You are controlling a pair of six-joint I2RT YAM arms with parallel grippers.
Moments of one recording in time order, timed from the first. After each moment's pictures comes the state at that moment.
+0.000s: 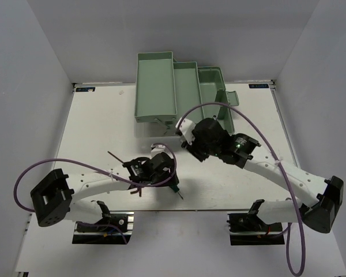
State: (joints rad) left arm -1.06 1.29 0.73 -0.38 -0.18 -0.99; right arm 0.96 1.24 1.16 -0.71 0.08 -0.26
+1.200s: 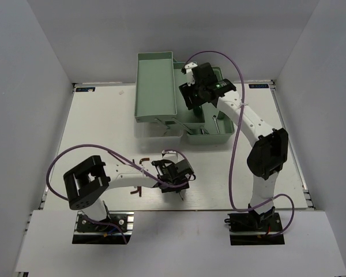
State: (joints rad) left arm -1.17 1.62 0.93 -0.49 -0.30 -1.24; right arm 0.56 1.93 1.92 -0.75 0.05 -0.08
